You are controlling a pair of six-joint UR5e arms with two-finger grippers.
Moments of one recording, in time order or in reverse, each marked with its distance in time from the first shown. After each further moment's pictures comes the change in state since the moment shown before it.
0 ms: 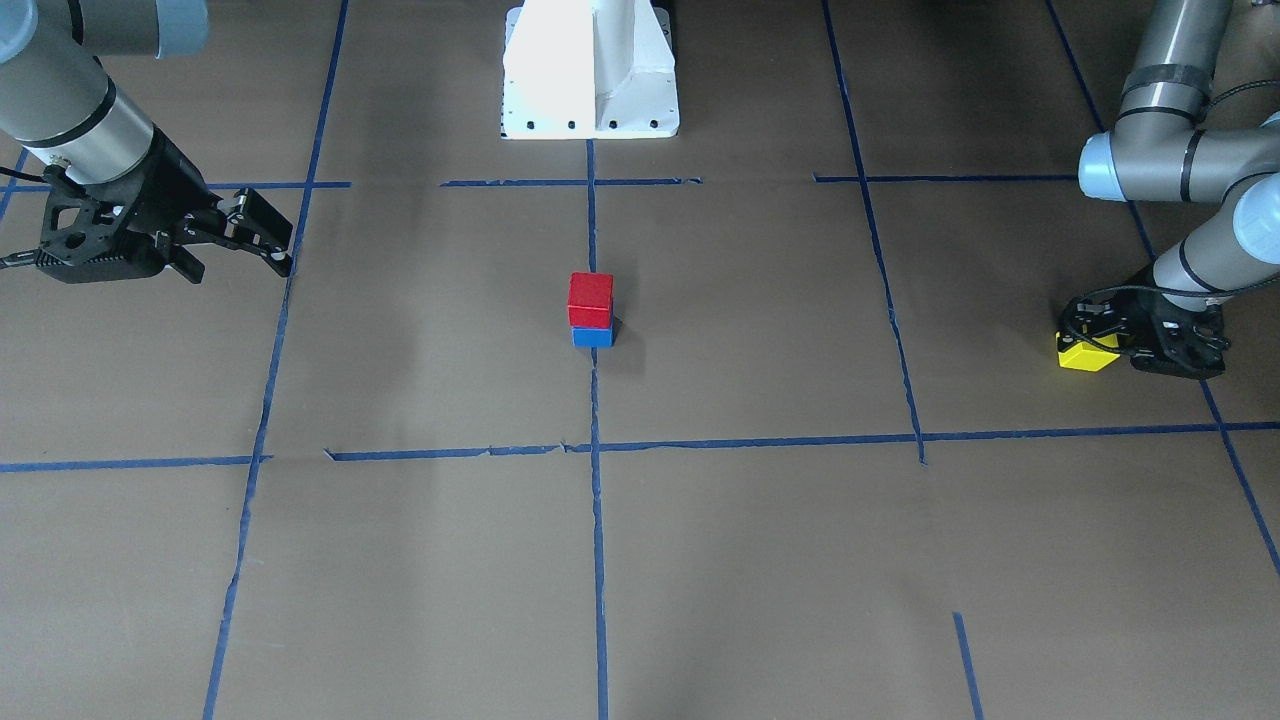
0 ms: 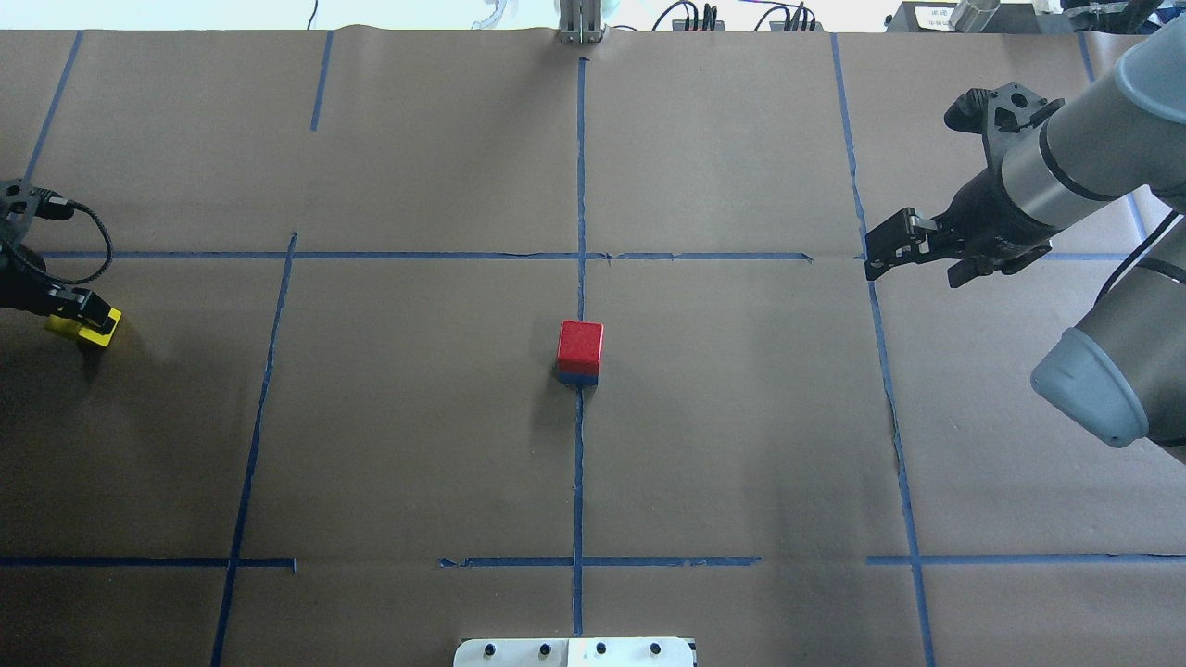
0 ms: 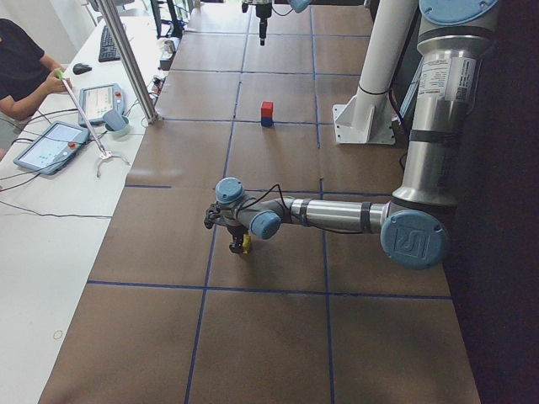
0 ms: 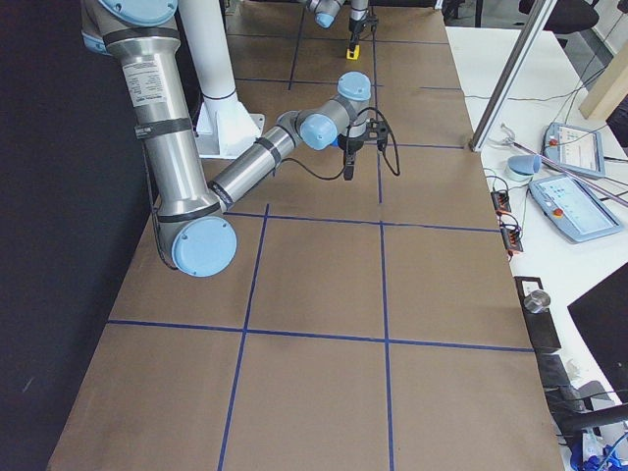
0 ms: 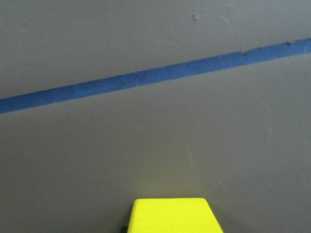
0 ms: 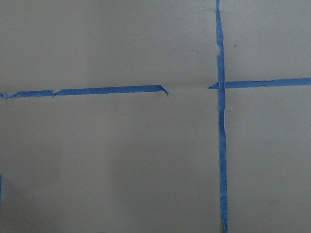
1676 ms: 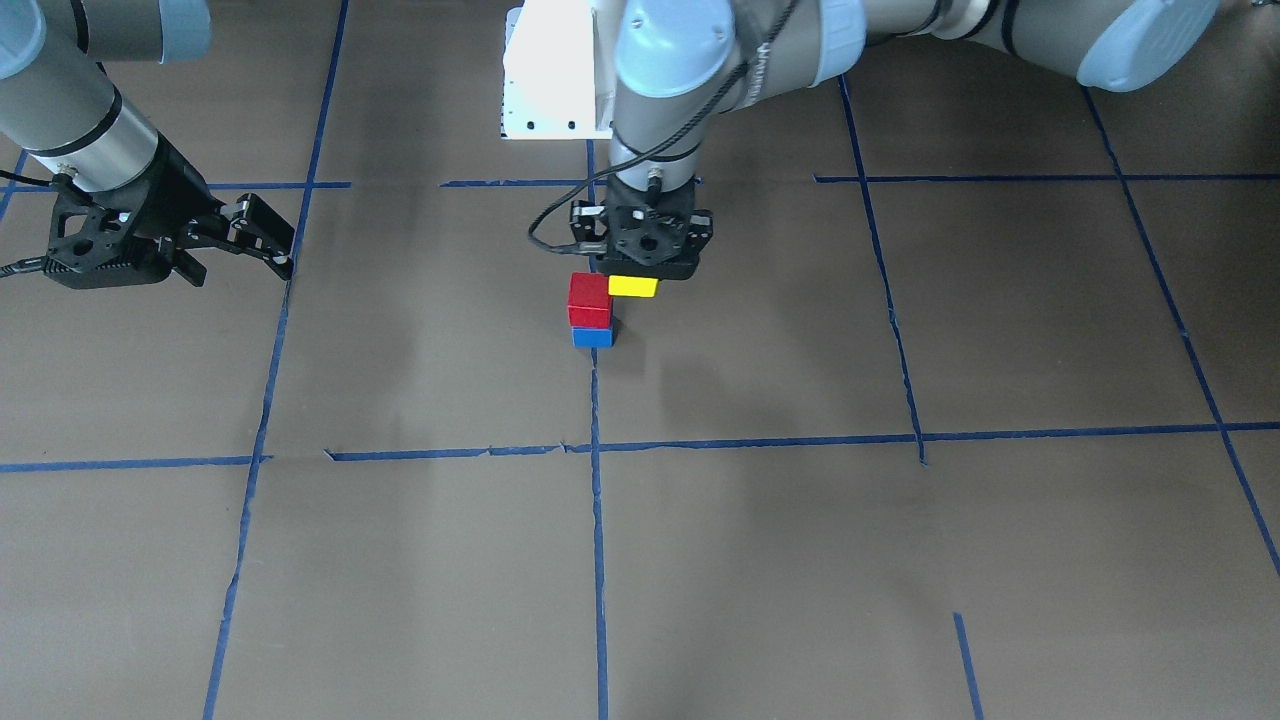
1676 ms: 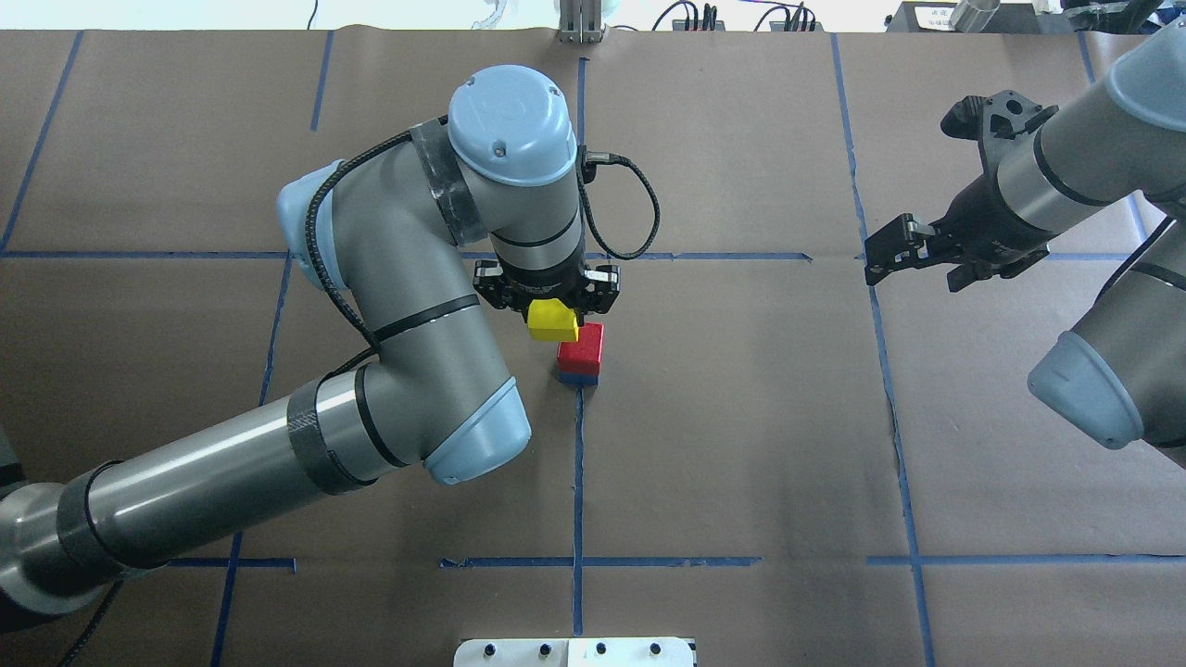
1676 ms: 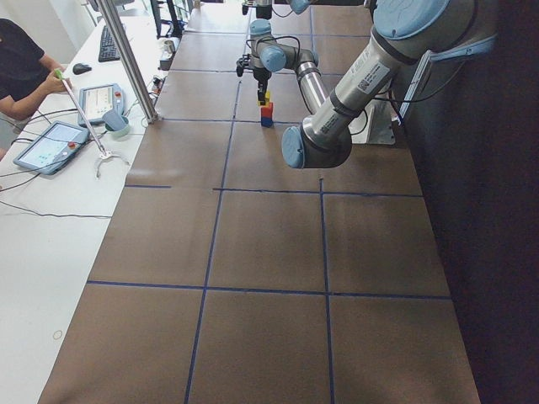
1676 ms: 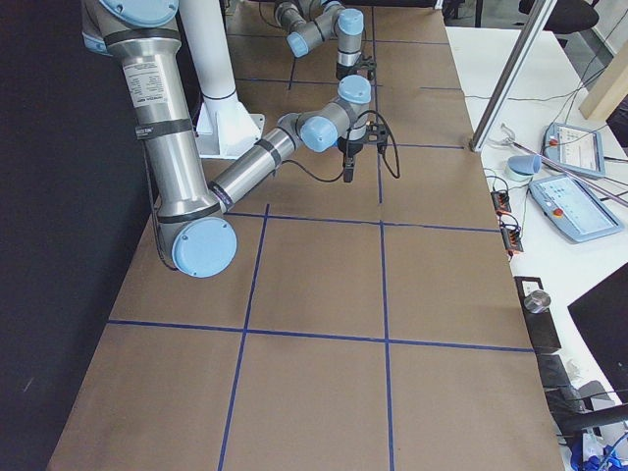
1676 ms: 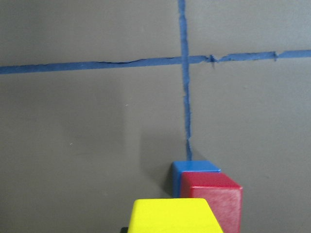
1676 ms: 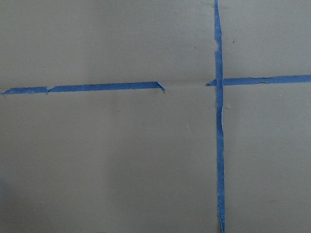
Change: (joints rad) left arm 0.472 -0.850 -0.089 0.670 0.264 -0.614; right arm -0.005 -0.003 -0.010 0.000 -0.001 -0.008
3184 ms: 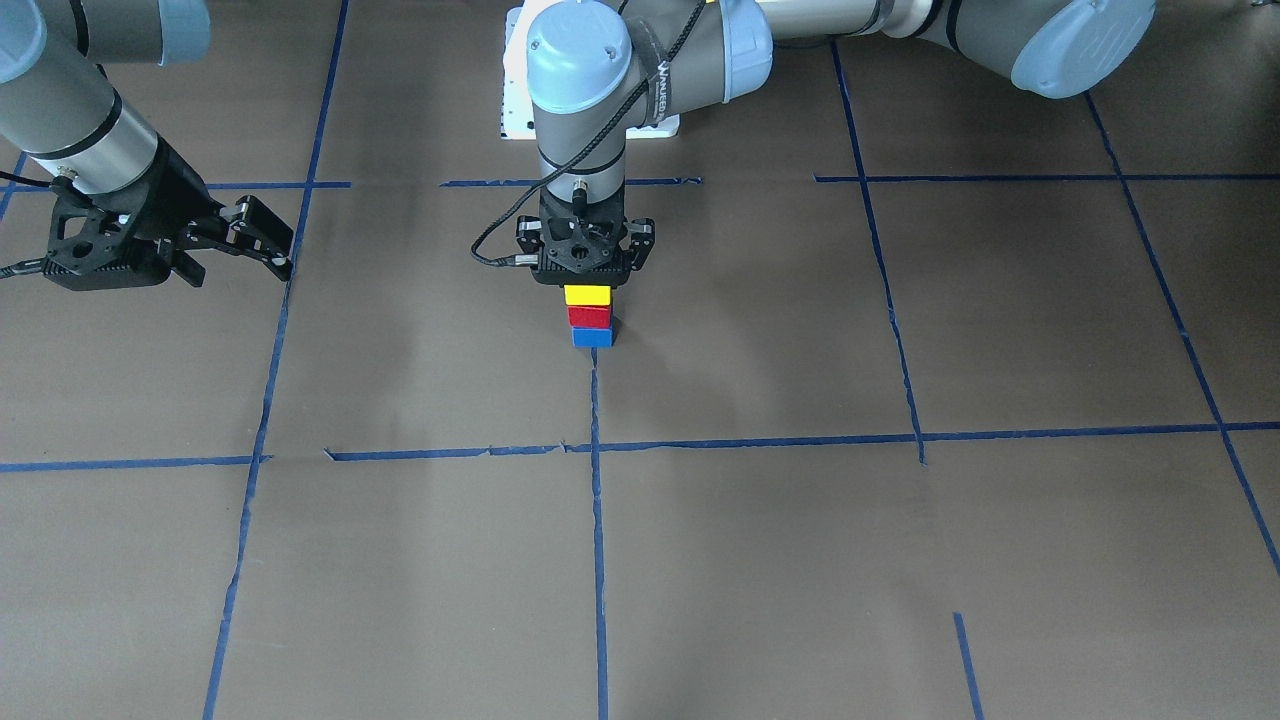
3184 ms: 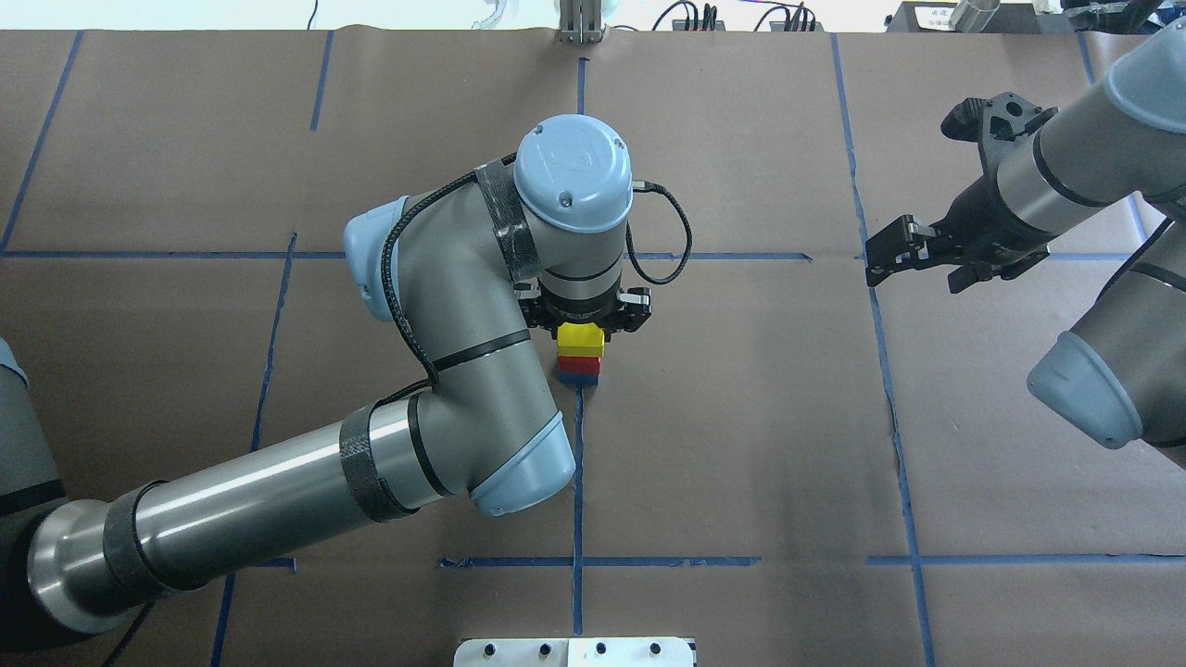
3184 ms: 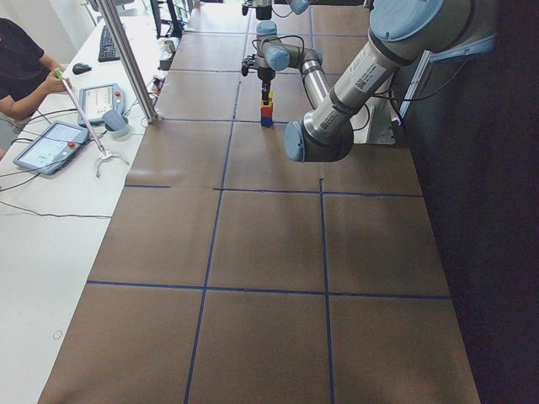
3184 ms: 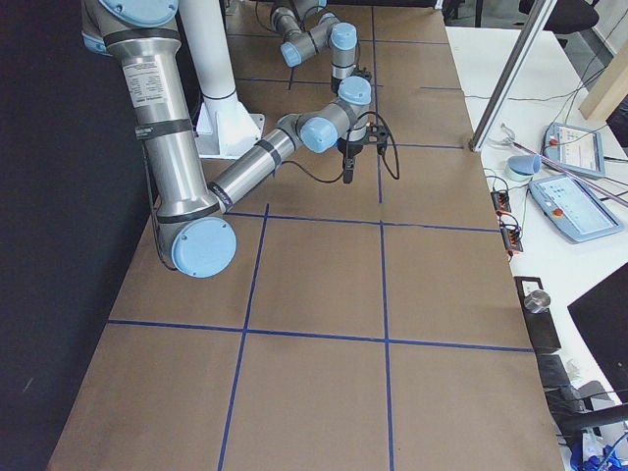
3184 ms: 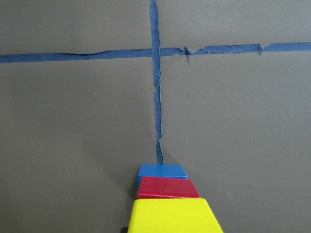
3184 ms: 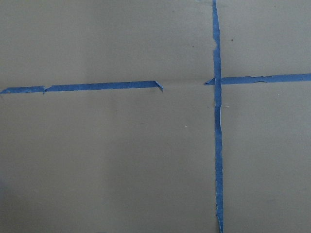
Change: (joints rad) left arm 0.048 -0.034 0.045 -0.017 0.077 -0.052; right arm 0.000 -0.002 -0.004 0.000 0.001 -0.001
